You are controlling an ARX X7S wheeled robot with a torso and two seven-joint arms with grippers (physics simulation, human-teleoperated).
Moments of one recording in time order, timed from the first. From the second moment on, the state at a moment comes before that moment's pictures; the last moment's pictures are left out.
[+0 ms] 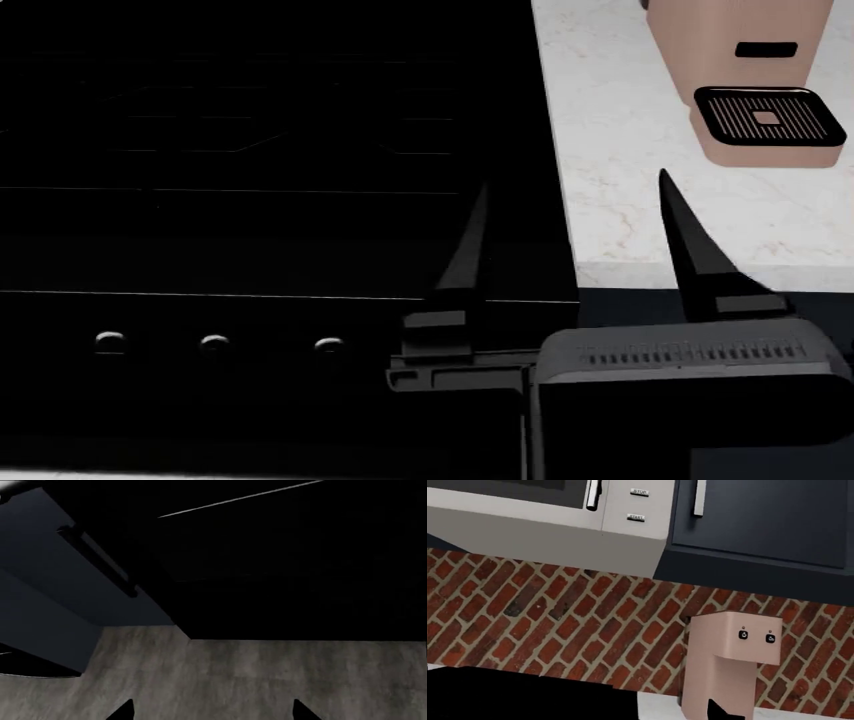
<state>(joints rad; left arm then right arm) -0.12 -0.18 0.02 -1.13 0.03 0.35 -0.23 0.35 0.09 -0.19 -0.83 -0.09 0.72 0.10</state>
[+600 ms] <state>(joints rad) -0.09 -0.19 0.03 -1.30 -0.02 0.24 -0.21 1.10 0.02 -0.27 -0.96 -0.23 1.35 -0.02</state>
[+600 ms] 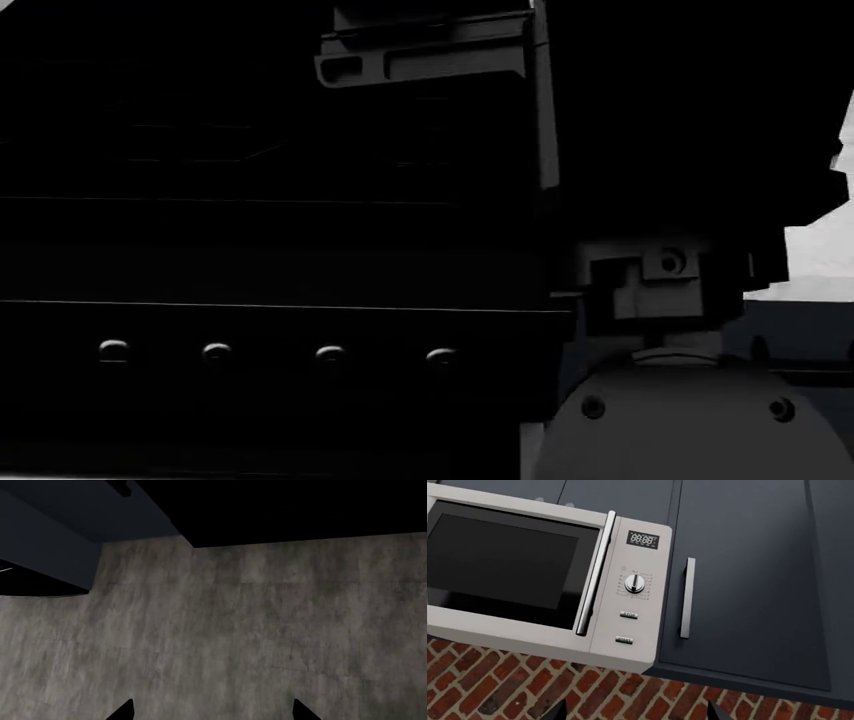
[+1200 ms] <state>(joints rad) -0.09 -0.19 0.03 -1.31 -0.02 0.24 -0.21 1.46 0.02 -0.18 -0.18 -0.03 1.04 0.13</state>
